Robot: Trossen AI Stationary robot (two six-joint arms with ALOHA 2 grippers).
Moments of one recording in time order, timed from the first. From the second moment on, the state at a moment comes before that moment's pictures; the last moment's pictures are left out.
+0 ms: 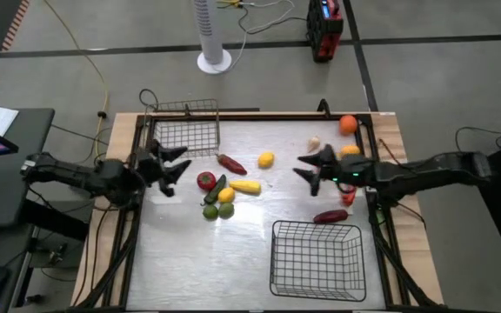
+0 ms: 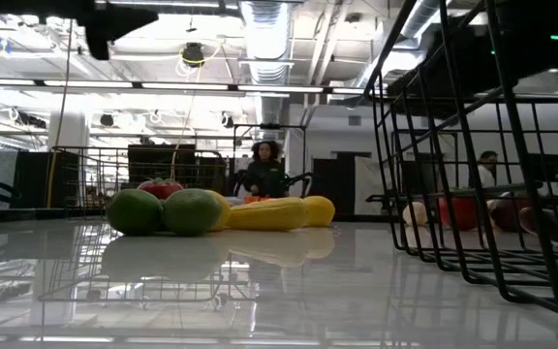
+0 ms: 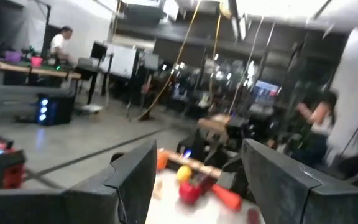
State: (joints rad) left arm -0.17 0.55 0.35 0.44 -0.59 -0.12; right arm -0.06 0.95 0.38 0.32 0.28 0.28
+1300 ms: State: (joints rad) left arm -0.16 0.63 0.47 0.17 -0.37 -0.21; right arm -0.07 2.06 1.40 -0.43 0.07 0.02
